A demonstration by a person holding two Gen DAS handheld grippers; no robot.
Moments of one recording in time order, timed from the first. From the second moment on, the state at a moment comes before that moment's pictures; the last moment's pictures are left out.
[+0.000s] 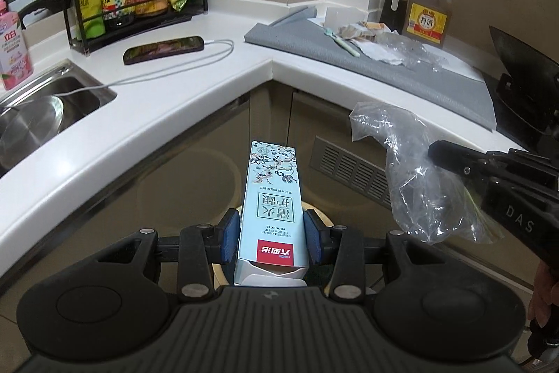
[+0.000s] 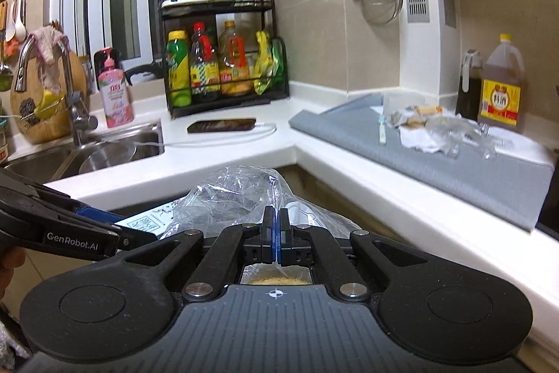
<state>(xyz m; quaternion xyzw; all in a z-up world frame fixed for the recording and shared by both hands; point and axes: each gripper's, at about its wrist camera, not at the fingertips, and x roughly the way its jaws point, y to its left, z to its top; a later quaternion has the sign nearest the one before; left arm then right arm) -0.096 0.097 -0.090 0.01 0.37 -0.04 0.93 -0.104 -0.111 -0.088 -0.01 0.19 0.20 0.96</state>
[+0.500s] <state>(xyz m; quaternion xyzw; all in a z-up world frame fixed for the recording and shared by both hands) -0.106 0.103 -0.095 0.00 0.37 -0.04 0.93 -0.113 -0.103 -0.095 -0.02 0.21 0.20 0.96</state>
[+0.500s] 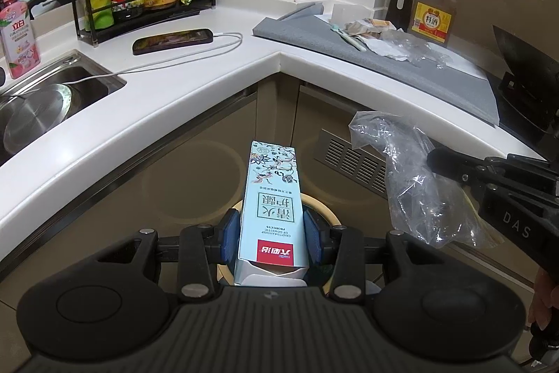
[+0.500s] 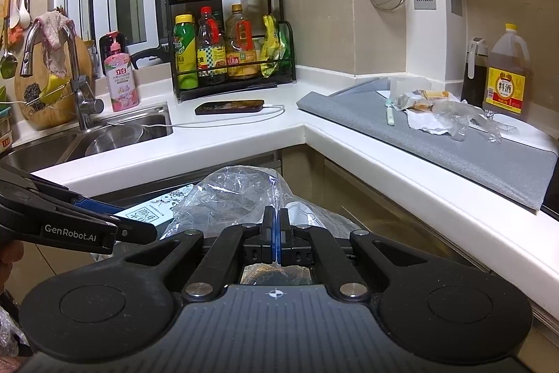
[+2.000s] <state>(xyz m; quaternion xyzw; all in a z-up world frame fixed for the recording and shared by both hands) -0.017 0.110 -0.168 0.02 0.46 -0.01 0.89 -0.018 -0.086 -0.166 0.00 0.32 0.21 0.92</state>
